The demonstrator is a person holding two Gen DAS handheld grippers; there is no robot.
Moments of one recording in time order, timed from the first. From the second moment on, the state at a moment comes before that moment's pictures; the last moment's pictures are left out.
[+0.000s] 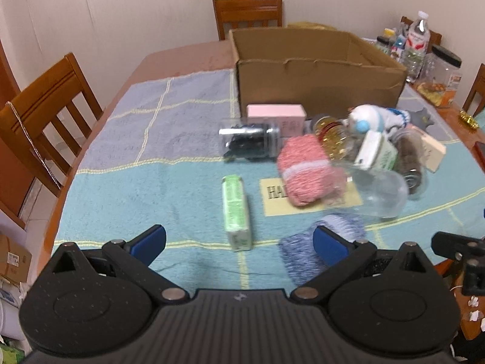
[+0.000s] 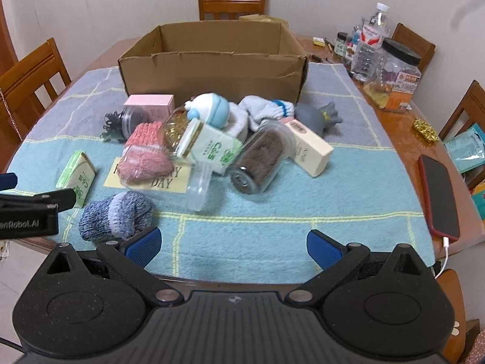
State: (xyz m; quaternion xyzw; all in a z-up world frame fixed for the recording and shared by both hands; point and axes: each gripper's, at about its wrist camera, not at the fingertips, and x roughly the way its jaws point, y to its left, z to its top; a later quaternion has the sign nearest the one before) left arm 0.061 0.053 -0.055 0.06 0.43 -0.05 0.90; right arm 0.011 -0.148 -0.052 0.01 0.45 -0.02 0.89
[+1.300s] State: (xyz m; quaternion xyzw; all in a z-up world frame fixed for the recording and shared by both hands) left arm 0.125 0.121 -0.112 0.08 0.48 -0.08 0.87; right arm 0.059 -0.094 -0.064 0.04 0.46 0.00 0.89
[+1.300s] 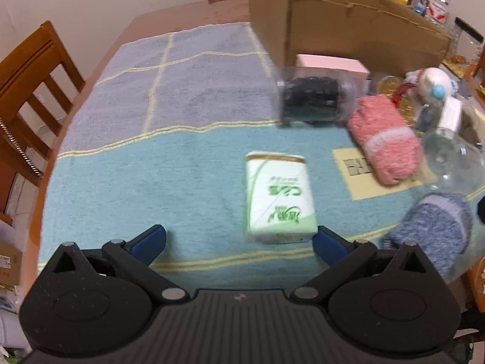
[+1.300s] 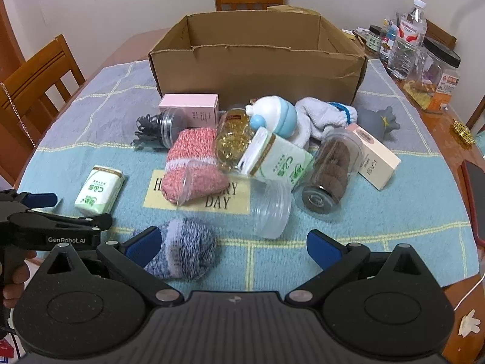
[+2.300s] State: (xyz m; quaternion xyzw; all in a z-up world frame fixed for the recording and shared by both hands) left arm 0.164 0.113 -0.101 -0.04 0.51 -0.11 0.85; right arm 0.100 -0.100 -0.071 0.04 0.48 0.01 0.88
